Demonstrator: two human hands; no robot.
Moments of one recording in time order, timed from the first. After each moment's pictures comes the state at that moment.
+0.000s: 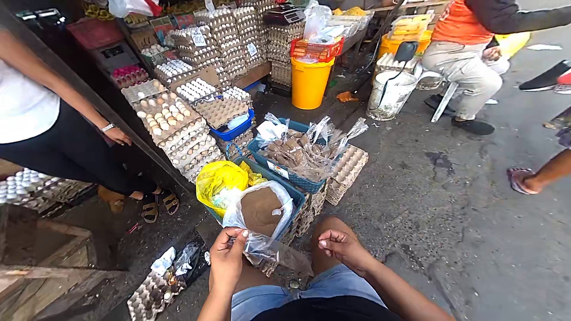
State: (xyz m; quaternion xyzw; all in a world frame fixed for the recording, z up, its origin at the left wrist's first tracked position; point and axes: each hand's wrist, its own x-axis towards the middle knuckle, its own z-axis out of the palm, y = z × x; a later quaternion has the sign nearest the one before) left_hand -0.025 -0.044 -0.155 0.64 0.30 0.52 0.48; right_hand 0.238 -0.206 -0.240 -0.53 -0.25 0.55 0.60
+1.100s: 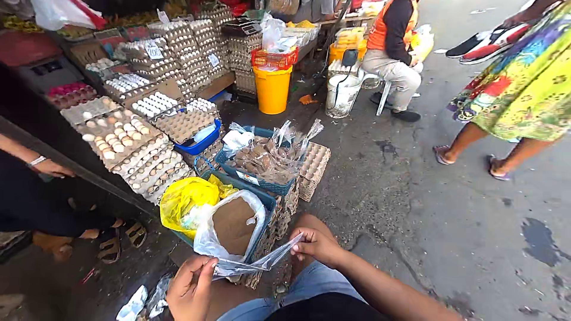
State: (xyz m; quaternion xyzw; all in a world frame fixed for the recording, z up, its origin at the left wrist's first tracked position) left_hand -0.039 -0.034 -0.143 0.74 0.16 0.56 0.33; right_hand 0.225 -0.205 -0.202 -0.47 -0.36 0.54 0.60
